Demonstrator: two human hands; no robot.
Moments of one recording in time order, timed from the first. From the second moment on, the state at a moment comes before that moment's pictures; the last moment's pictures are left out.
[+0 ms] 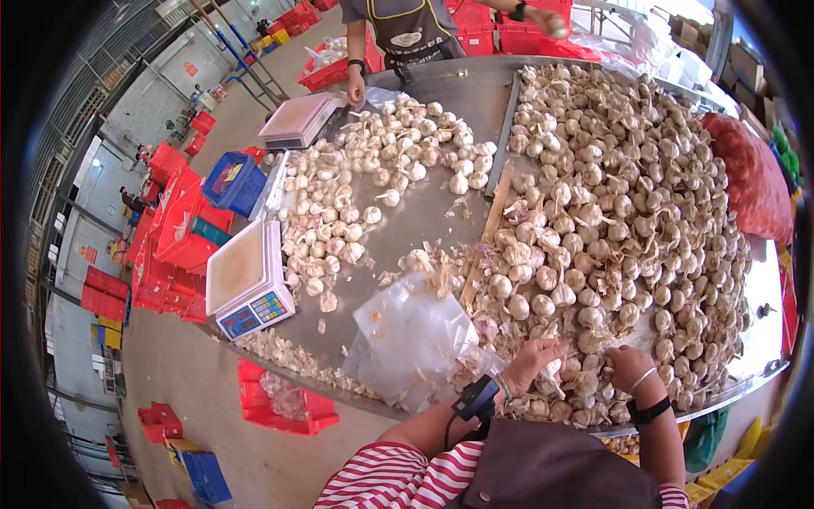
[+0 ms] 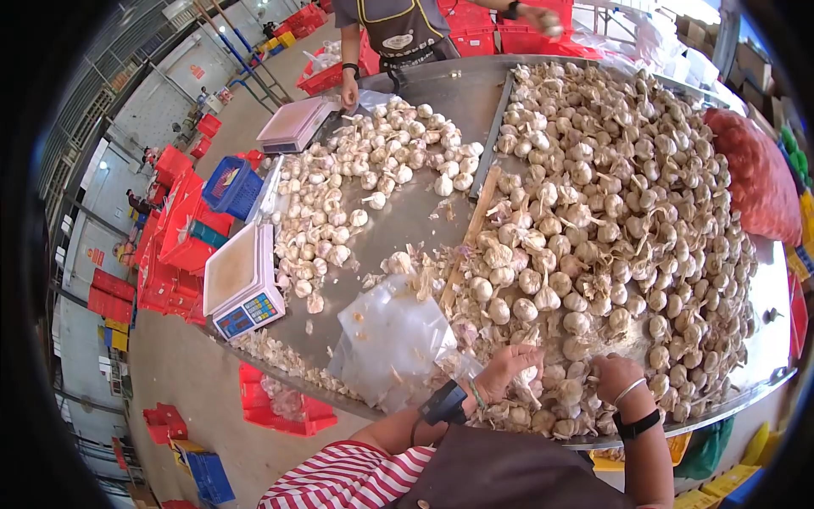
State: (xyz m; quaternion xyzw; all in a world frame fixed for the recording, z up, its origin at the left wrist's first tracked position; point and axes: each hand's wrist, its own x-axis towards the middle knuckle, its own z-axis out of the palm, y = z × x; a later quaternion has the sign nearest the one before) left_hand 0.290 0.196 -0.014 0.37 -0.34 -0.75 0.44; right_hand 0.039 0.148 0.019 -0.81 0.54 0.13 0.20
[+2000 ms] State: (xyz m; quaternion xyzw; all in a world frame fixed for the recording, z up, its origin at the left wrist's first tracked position) left_hand 0.222 0.046 -0.048 0.51 -0.75 -0.23 0.36; right_hand -0.015 0.258 -0.036 -0.62 0.66 -0.34 0.25
